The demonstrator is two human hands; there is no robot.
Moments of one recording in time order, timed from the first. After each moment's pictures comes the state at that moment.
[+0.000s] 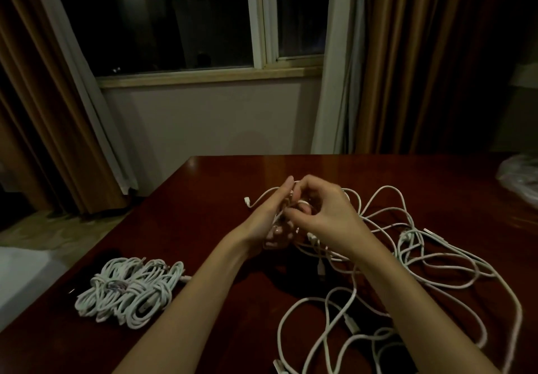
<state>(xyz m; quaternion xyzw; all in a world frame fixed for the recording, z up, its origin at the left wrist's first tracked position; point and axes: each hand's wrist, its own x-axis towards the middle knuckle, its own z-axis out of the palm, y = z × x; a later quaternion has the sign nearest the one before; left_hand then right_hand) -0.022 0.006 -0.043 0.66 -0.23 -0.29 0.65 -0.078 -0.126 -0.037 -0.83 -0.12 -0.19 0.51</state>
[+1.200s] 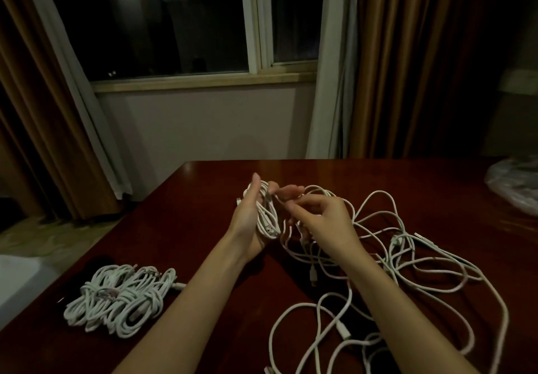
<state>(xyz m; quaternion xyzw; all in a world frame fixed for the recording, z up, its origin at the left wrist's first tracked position) -0.018 -0.004 -0.041 0.44 -0.14 -0.23 0.86 -0.068 -0.130 -0.054 -0.77 -0.03 -0.21 0.61</state>
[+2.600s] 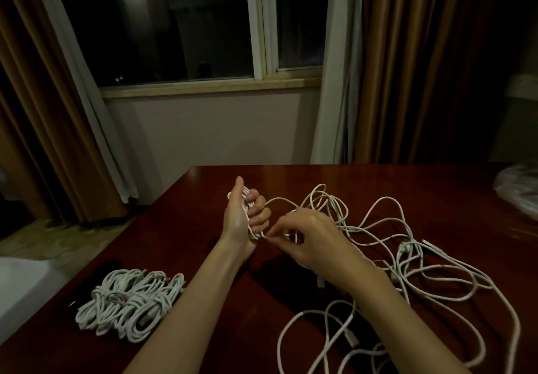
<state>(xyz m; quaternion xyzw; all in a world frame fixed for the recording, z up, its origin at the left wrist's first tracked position) 0.003 0.015 -0.044 0.43 -0.06 -0.16 0.89 -0.075 -0.114 -0.048 -0.91 -0.23 -0.24 0.26</state>
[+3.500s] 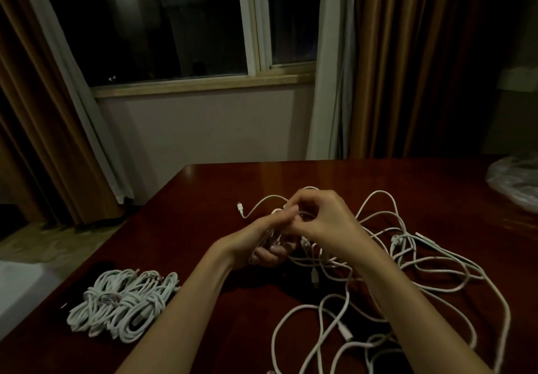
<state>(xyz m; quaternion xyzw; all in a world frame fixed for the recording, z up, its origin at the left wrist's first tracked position) -0.017 0.018 -0.044 0.68 -0.26 -0.40 0.56 -0.076 -0.137 -0.036 -0.84 -0.14 -0.18 0.49</state>
